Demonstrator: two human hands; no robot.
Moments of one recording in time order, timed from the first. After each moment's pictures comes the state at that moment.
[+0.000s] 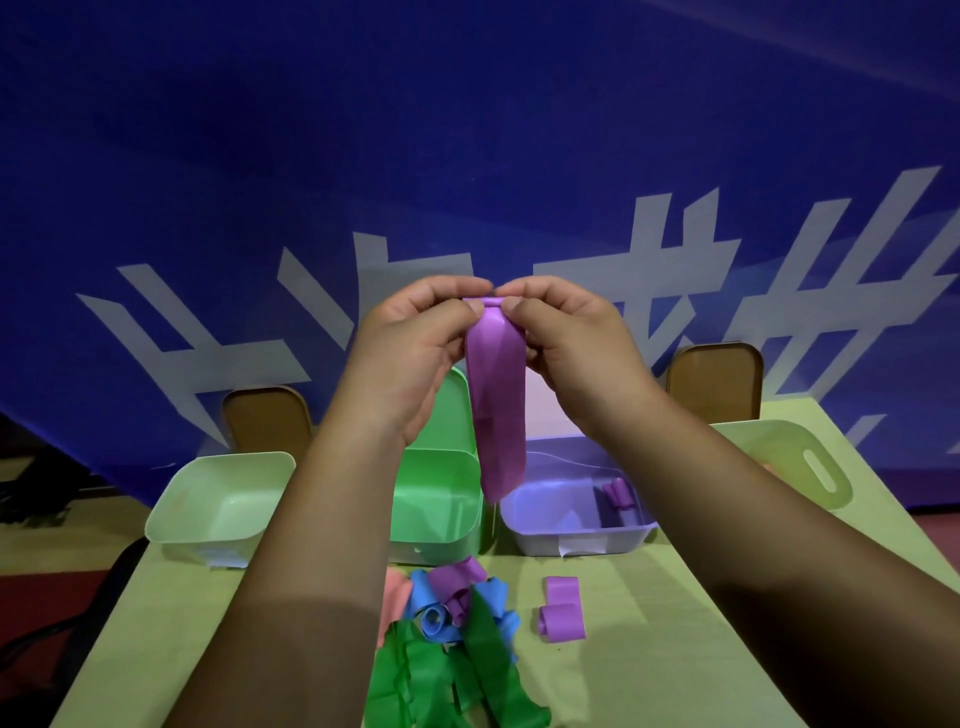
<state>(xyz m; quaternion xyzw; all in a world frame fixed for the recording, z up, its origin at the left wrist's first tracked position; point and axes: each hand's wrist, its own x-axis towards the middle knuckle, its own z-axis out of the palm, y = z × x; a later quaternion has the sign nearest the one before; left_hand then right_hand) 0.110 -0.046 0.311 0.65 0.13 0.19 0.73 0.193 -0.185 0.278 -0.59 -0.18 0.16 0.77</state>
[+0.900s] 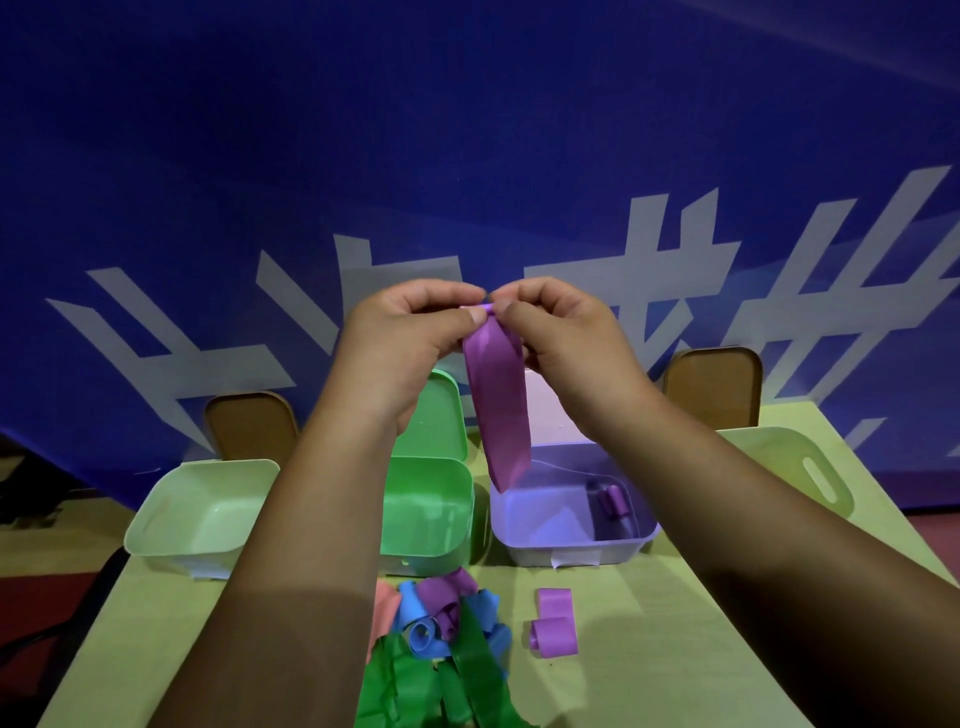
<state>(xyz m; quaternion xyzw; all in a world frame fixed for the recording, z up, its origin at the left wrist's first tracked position) 0.143 -0.037 0.304 0.70 0.17 0.19 0.67 0.222 -0.184 0.269 -0.63 -0.19 0.14 0.74</state>
